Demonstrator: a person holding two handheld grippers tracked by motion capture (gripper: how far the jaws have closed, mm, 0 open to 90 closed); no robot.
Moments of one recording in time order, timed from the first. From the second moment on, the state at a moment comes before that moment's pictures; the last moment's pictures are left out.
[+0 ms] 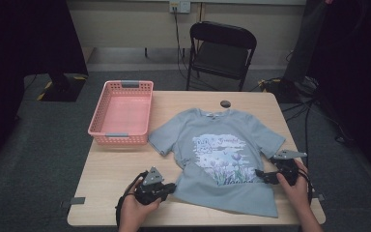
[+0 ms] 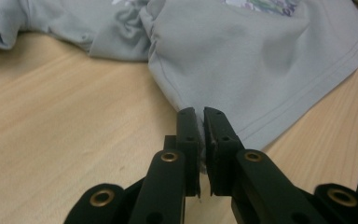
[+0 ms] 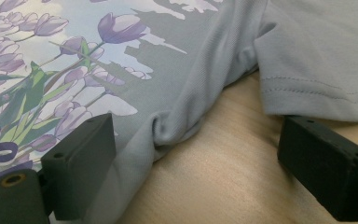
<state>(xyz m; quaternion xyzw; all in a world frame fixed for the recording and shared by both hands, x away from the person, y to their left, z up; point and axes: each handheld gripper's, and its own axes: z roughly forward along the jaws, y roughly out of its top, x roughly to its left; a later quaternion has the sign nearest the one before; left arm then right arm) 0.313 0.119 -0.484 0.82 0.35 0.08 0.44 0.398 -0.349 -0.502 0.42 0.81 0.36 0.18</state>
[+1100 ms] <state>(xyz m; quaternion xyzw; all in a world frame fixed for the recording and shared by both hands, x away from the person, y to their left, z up) 0.343 0.101 -0.494 0.80 0.35 0.09 0.47 0.398 -0.349 -0.502 0.42 0.81 0.36 0.18</state>
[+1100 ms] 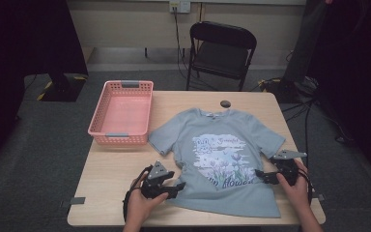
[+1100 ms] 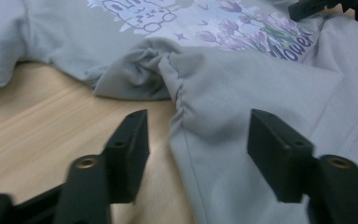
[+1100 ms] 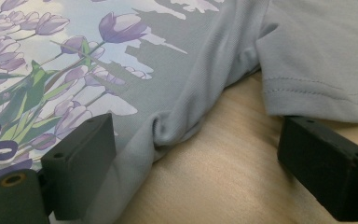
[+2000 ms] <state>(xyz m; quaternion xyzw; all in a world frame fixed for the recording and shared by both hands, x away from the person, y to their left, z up) 0.310 0.117 -0.493 0.83 0.36 0.07 0.43 0.398 -0.349 -0.502 0.42 0.81 0.36 0.18</state>
